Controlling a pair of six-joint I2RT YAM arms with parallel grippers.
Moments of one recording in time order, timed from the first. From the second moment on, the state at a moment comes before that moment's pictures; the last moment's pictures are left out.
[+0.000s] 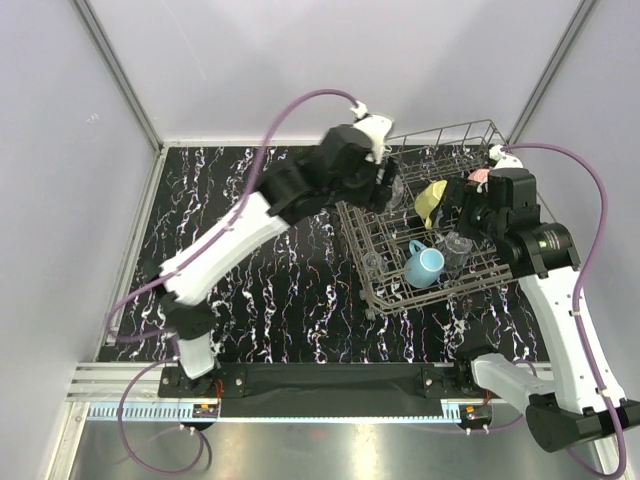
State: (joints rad) left arm -0.97 1.86 2.24 -0.94 -0.21 -0.30; right arm 0.23 1.03 1.35 -0.97 0.10 0.40
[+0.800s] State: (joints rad) left arm -0.97 1.12 1.42 -0.93 -0.15 -0.39; right arm 0.23 1.01 1.33 -0.73 -0.60 0.50
